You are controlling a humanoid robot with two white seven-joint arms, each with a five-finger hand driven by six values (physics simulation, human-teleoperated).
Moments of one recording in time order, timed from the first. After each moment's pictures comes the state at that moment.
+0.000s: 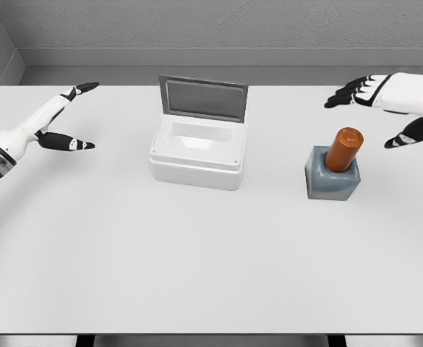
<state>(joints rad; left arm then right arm) -0.61 0.69 -0.69 -0.98 0.11 -0.61 -0.10 -0.96 -1.18 0.93 -1.55 -0.07 -0.61 0.49</state>
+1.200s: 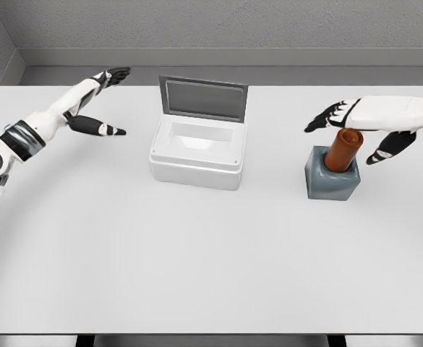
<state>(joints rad) -0.73 0.52 -0.66 -0.81 0.34 -0.61 -0.41 -1.01 -1.06 1.03 -1.44 -0.05 -0.61 0.61</state>
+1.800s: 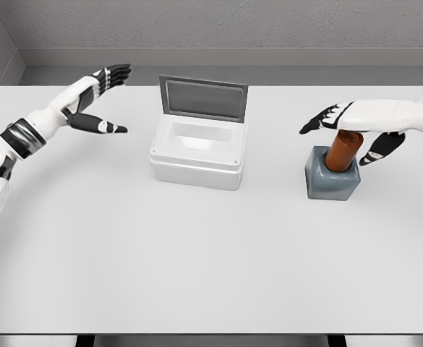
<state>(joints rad) -0.76 0.46 -0.59 -0.71 0.50 -0.61 -0.60 -1.00 -0.99 1.04 -1.38 -0.02 -0.61 0.61</state>
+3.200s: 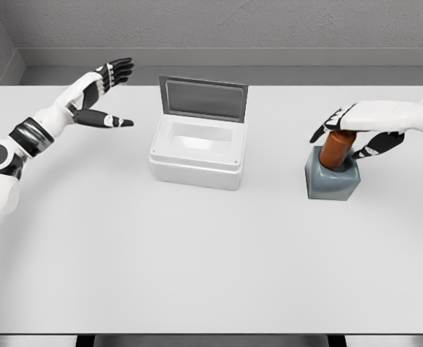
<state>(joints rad) -0.75 0.41 -0.50 -0.70 0.49 -0.53 -0.61 -1.00 -0.97 1.04 -1.31 0.00 -0.61 0.61</state>
